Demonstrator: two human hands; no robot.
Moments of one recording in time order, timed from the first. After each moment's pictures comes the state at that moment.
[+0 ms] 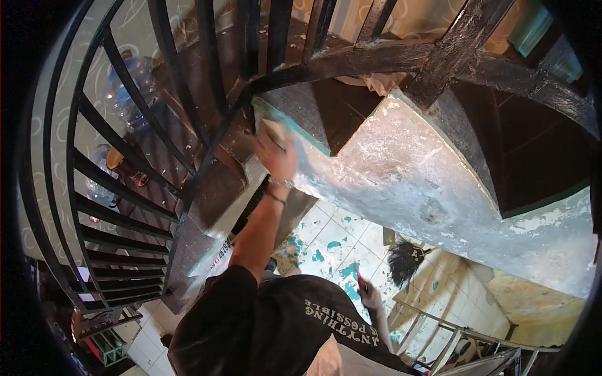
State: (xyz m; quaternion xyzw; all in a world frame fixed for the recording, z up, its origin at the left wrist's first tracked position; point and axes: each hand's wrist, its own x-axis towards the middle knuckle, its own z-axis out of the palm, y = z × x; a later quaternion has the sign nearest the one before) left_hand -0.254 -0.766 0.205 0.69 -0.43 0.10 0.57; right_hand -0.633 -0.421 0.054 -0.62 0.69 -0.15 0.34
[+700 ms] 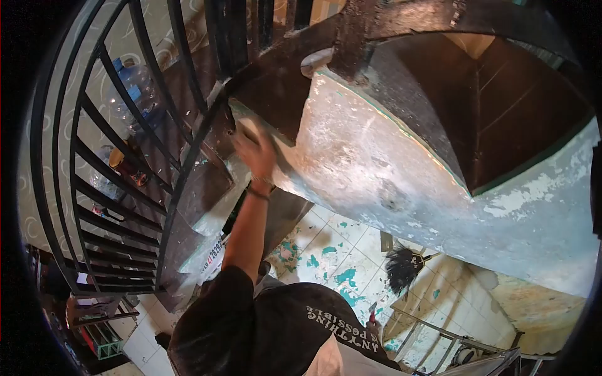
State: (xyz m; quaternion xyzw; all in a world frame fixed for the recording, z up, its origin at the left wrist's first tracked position) left_hand -0.284 -0.761 0.218 0.63 -0.40 0.15 0.65; right_hand -0.761 -0.280 -0.007 -0.24 0.83 -0.22 0.45
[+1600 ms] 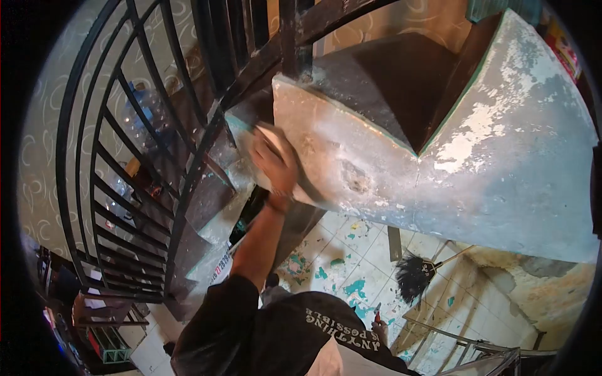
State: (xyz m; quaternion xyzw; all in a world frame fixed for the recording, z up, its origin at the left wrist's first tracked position) left_hand -0.379 -0.706 0.274 0.55 -0.48 0.18 0.66; right_hand -0.806 -0.285 -0.073 -0.24 0.82 -0.22 0.47
